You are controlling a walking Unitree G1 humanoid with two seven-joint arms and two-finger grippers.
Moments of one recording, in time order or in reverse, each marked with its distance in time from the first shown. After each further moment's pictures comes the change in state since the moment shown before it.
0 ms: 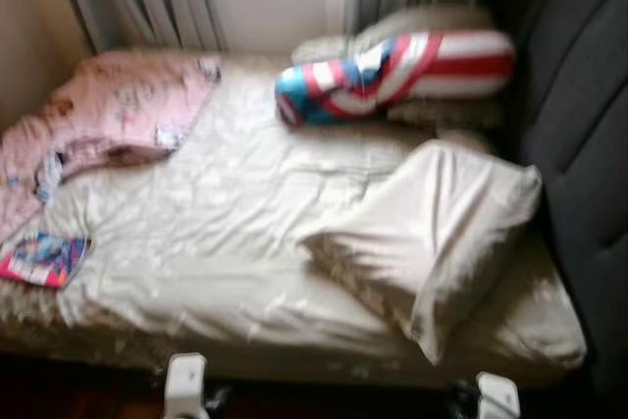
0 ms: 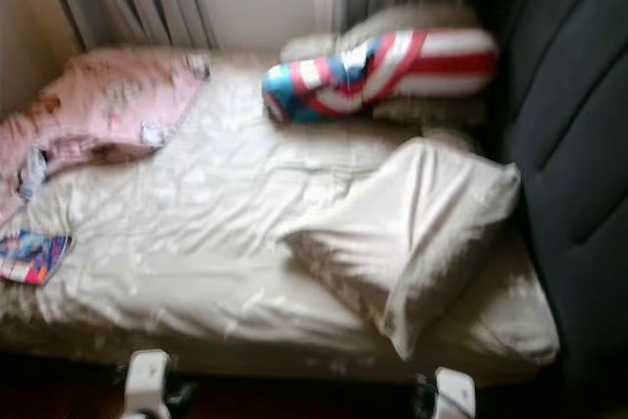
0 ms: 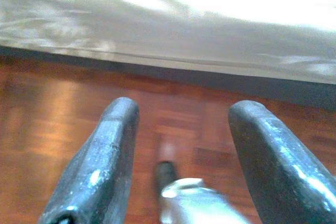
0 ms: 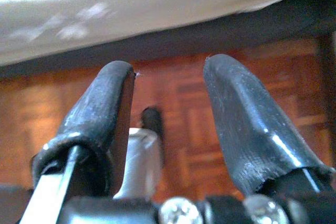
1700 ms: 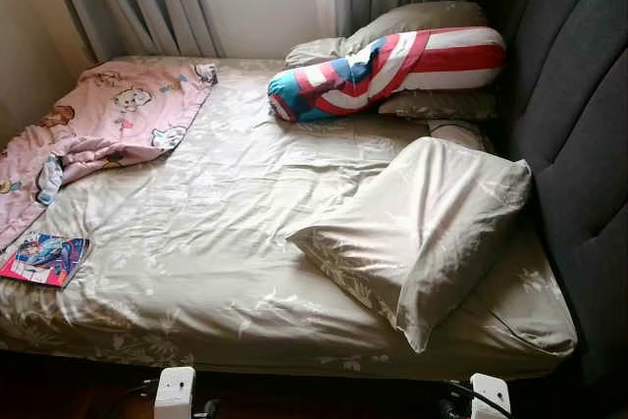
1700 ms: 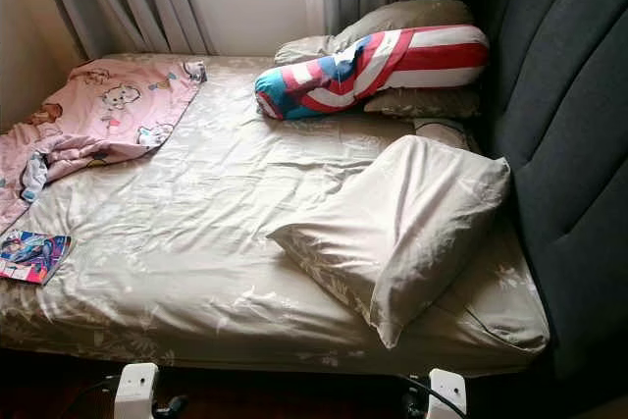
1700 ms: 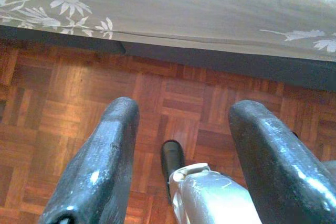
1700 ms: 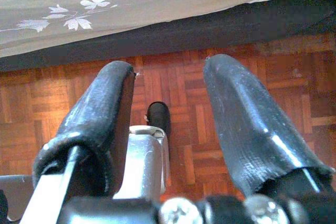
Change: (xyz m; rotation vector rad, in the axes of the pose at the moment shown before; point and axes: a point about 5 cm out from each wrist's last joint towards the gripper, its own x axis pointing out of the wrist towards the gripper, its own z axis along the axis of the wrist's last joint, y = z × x) left arm -0.005 0.018 -0.008 0.013 0.032 0.038; right arm 0.001 0.010 -0.002 0.005 0.001 0.032
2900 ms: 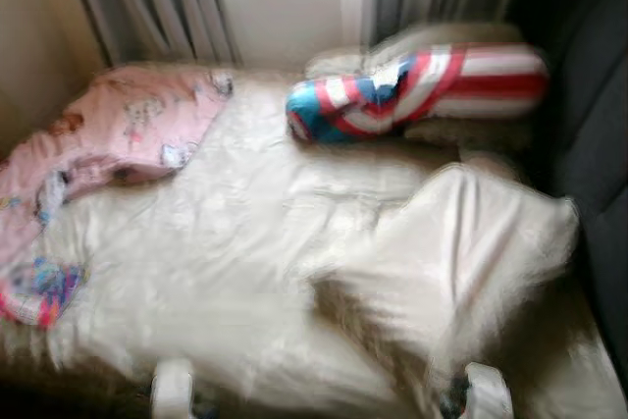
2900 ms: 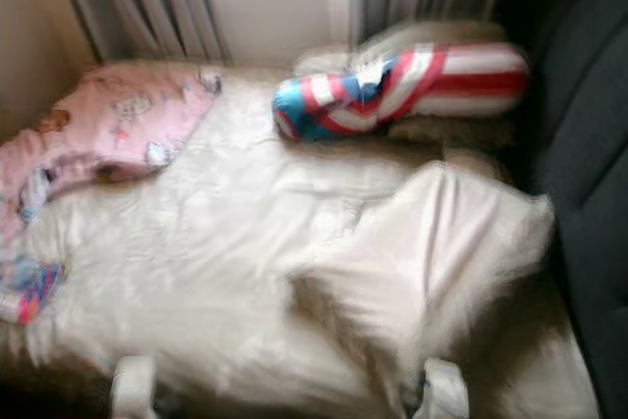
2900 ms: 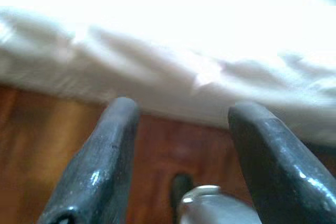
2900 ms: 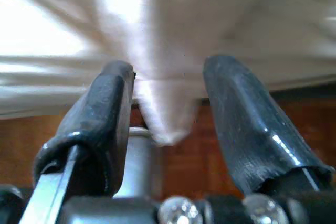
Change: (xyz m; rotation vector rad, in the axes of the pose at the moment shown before) left arm 0.002 -0.012 0.004 -0.011 -0.034 -0.022; right arm -0.004 -0.010 -0.010 -0.002 0.019 -0.015
